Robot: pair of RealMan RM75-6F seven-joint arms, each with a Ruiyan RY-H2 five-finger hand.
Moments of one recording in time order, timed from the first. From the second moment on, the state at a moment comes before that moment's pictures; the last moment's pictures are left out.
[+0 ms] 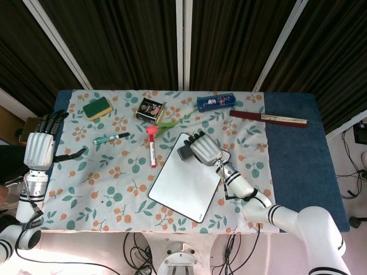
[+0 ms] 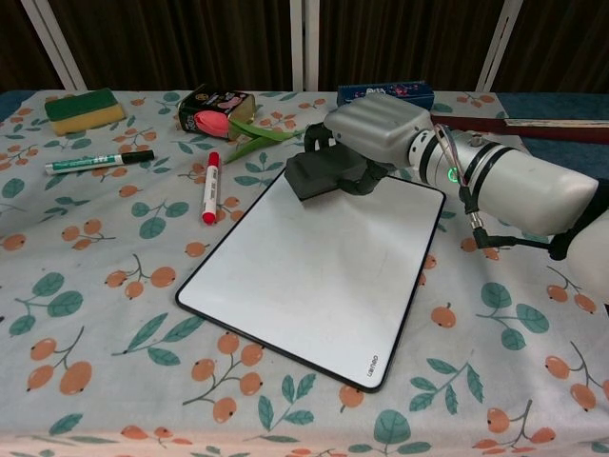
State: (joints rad) left arm -0.39 -1.44 -0.20 -1.11 1.46 1.48 -0.27; right arm 0.91 -1.87 0.19 -0.90 -1.44 0.87 -0.20
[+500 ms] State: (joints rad) left arm -0.40 -1.45 -0.19 -1.12 1.47 1.48 -0.25; right arm 0.89 -1.82 0.15 -0.97 -1.43 0.86 -0.22
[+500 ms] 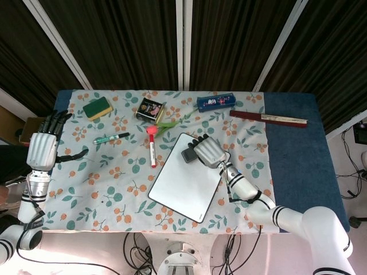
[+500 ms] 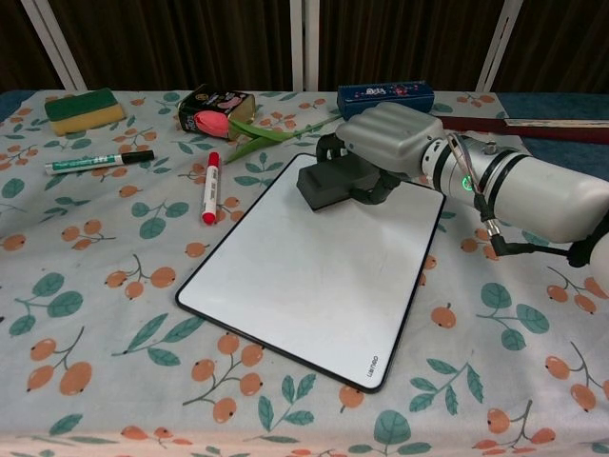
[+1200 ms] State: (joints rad) left arm -0.40 -1.47 -0.18 -1.14 1.48 1.48 -0.23; right arm 0.84 -1.63 0.06 -1.32 -1.44 0.83 -0.28
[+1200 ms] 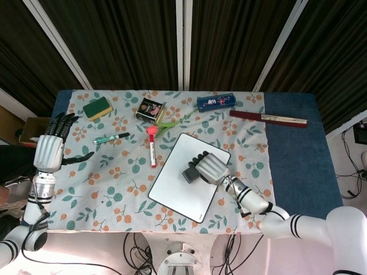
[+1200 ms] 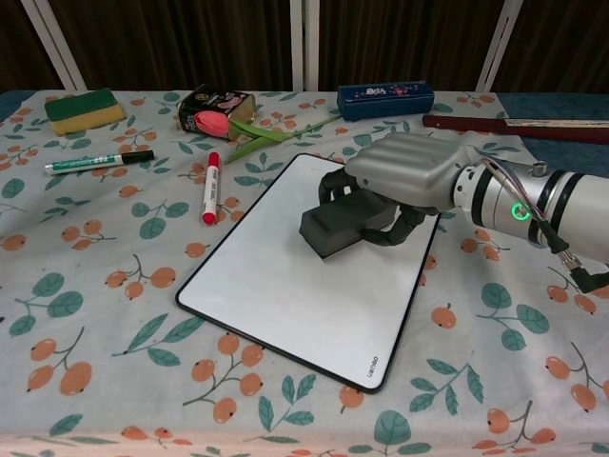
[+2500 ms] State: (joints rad) left arm -0.40 -1.47 -0.17 -1.16 1.50 1.49 -0.22; right arm 0.67 -1.43 0.05 -1.15 -1.39 0.94 -0.12
